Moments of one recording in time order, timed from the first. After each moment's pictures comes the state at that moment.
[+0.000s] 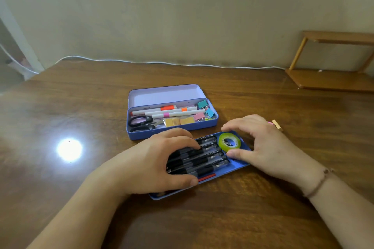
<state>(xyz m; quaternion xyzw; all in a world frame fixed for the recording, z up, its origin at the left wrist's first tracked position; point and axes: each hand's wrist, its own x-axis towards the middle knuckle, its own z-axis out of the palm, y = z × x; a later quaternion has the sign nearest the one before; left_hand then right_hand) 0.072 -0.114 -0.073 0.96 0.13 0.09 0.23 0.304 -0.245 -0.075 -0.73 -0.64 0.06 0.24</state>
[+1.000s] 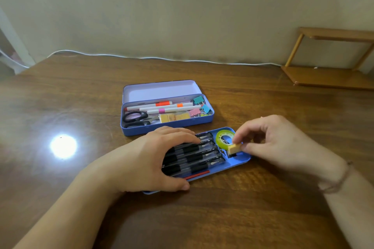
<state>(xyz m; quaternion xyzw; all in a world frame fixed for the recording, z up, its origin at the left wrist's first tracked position) 0.071 -0.113 -0.077 0.97 0.12 0.09 0.22 0.303 -0.264 -0.048 -0.75 -0.58 0.19 0.26</state>
